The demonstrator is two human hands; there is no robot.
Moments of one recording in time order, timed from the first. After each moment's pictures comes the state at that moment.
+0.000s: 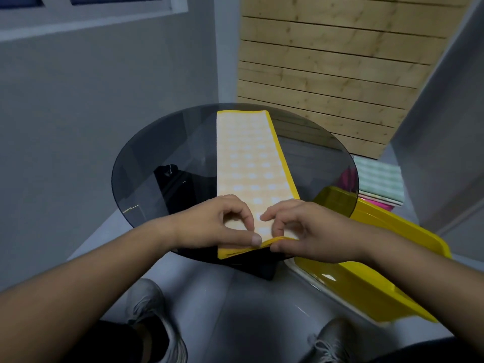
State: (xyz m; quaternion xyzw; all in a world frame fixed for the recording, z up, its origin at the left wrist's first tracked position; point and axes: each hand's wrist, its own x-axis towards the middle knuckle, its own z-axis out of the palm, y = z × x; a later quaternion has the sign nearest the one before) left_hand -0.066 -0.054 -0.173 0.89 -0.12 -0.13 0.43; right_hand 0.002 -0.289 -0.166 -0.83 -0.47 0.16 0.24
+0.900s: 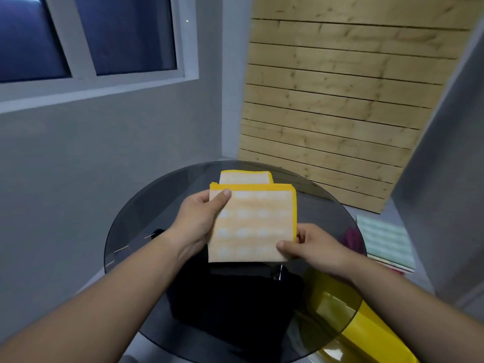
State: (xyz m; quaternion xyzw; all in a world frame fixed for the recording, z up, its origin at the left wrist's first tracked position) left_hand 0.034 -0.029 -0.137 0.62 0.17 0.13 0.76; right_hand 0.106 -0.259 -0.169 -0.81 -0.26 0.21 0.47
